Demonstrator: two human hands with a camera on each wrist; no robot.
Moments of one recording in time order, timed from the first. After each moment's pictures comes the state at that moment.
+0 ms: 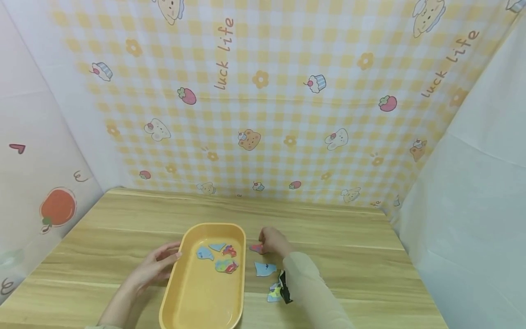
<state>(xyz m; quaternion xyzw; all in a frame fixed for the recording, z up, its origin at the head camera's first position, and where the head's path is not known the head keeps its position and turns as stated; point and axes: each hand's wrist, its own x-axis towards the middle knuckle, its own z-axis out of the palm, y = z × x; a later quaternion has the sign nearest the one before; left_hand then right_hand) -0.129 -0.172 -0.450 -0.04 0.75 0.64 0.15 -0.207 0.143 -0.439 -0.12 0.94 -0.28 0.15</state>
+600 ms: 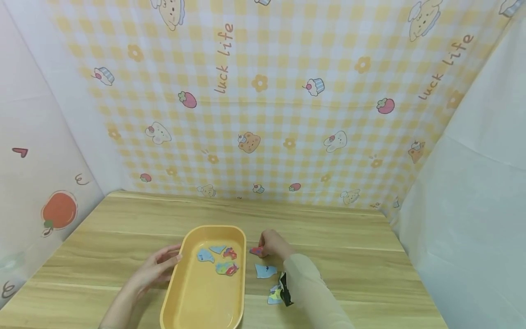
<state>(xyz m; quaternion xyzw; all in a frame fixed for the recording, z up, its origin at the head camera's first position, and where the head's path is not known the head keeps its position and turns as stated) -0.127 -0.171 -0.450 -0.04 0.75 0.64 0.14 -0.204 0.143 -0.433 -0.15 0.94 -0.28 0.16</state>
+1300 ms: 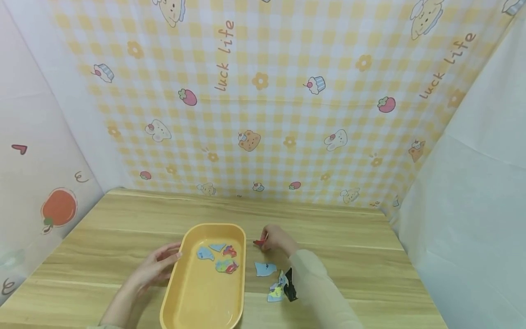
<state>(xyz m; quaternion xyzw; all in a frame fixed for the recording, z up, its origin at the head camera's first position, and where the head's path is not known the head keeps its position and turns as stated) -0.127 -0.171 -0.450 -0.04 0.75 0.64 0.14 -0.237 0.165 -0.463 -0.19 0.93 -0.28 0.15</state>
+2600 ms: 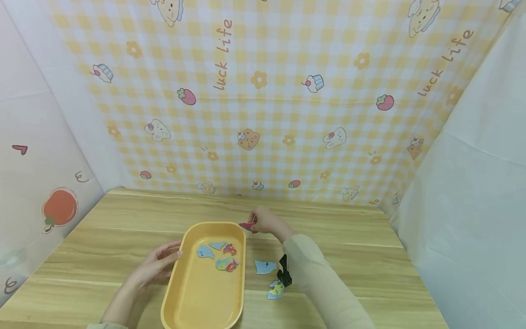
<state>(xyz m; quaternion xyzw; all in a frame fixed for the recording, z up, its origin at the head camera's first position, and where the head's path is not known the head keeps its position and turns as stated) -0.127 -0.171 -0.449 -0.05 0.75 0.64 0.14 -0.216 0.123 -0.369 -0.19 0.93 -0.26 0.15</state>
